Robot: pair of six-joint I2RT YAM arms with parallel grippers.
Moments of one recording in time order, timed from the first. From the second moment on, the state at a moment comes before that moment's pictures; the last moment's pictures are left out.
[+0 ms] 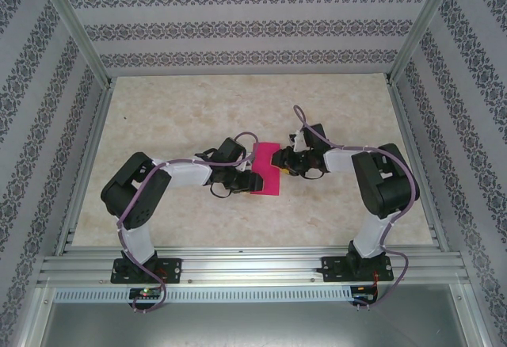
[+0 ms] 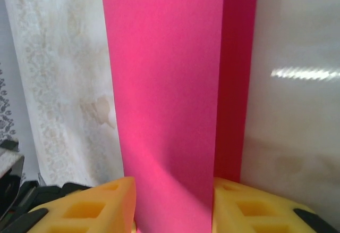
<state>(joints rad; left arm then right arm) -0.67 1.82 0.96 -0.17 0.52 -0.66 0.33 1.80 0.84 0.01 -0.67 0.65</state>
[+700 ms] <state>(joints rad) -0.86 1.51 0.97 -0.29 0.22 -0.34 0.33 1.76 0.97 -0.20 -0.69 0.71</state>
